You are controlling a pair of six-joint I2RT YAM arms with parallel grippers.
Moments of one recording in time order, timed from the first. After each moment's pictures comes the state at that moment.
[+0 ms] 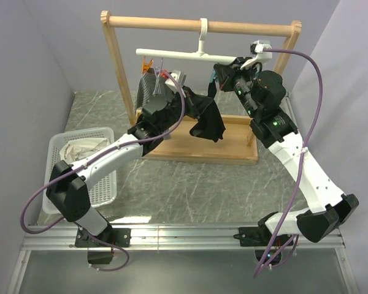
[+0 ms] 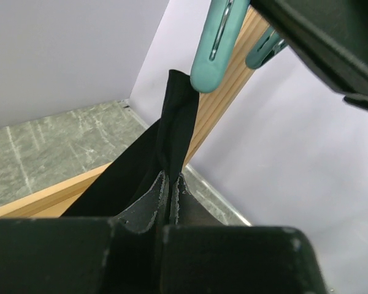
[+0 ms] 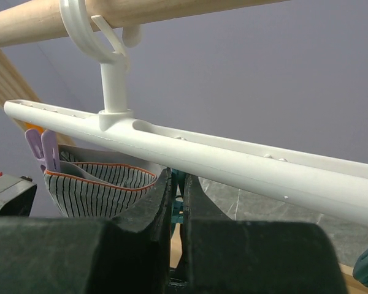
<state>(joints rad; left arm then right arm) -0.75 1.57 1.34 0.39 0.12 -0.50 0.50 1.33 1.54 -0.06 0.11 0.28</state>
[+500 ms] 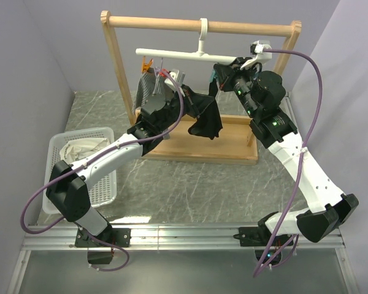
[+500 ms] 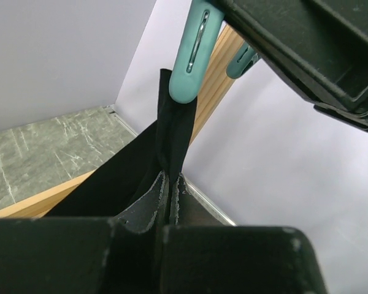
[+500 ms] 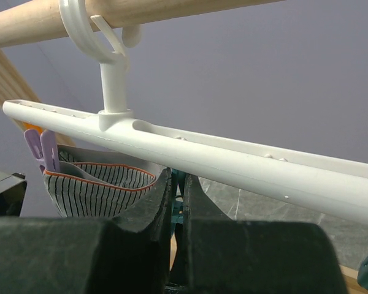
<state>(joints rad) -0.74 1.57 1.34 0.44 0.16 -0.54 0.50 1.33 1.53 -0.04 0.11 0.28</state>
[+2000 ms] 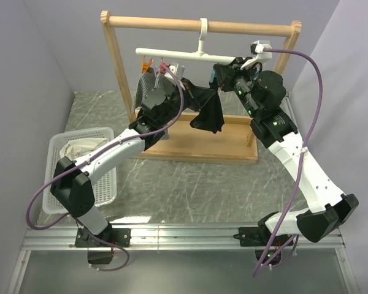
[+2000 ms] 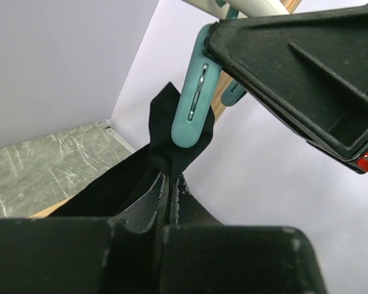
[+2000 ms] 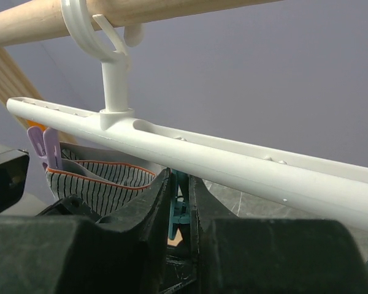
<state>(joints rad) -0.72 1.62 1.41 0.46 0.19 -0.56 0.49 1.33 1.53 -0.04 0.09 0.28</state>
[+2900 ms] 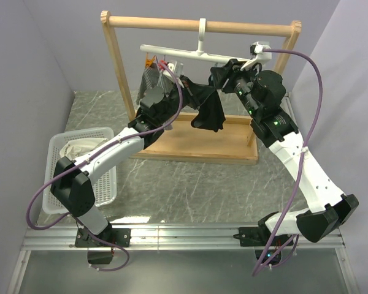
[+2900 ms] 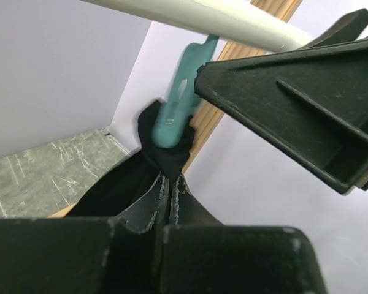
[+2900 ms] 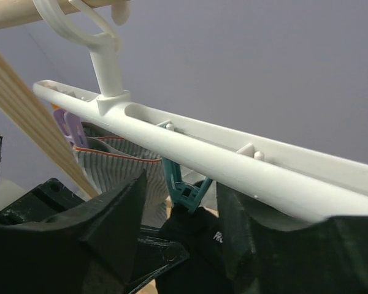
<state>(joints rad) -0.71 1.62 1.43 0.47 0.20 -0.56 0.48 1.33 1.54 -0.09 0.08 0.29</state>
